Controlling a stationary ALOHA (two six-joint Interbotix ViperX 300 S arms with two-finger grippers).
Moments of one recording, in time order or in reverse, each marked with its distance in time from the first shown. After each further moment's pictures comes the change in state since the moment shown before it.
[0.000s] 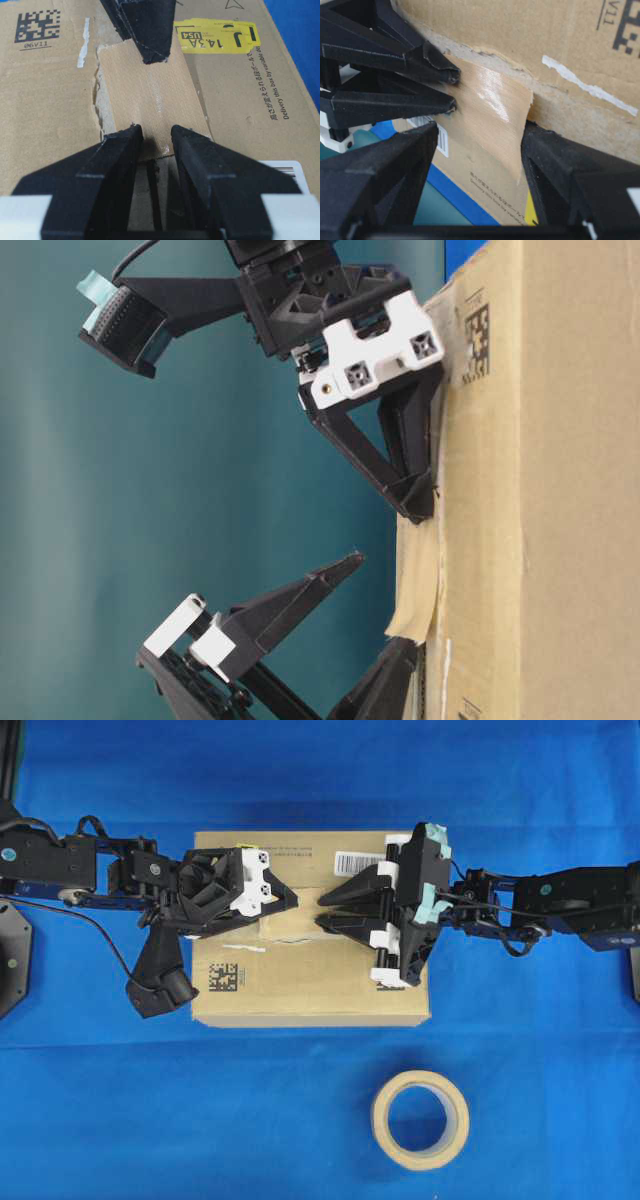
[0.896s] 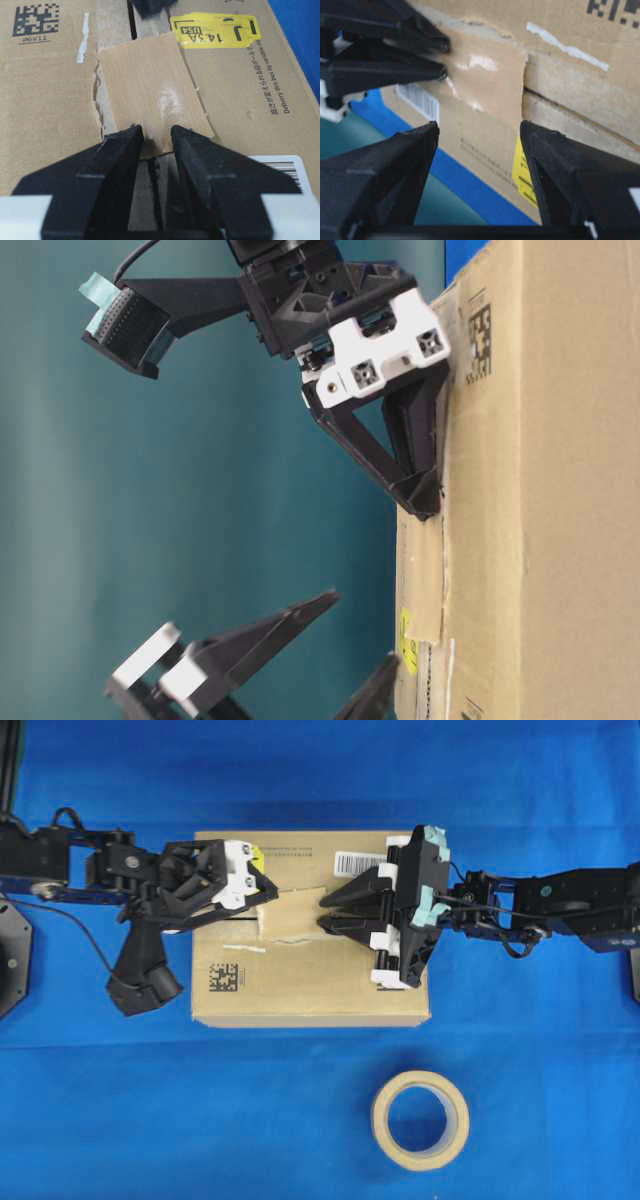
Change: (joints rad) left arm 0.003 -0.109 0.029 -0.003 0.034 -0.011; right arm 0.005 0.000 0.000 0.000 0.014 0.000
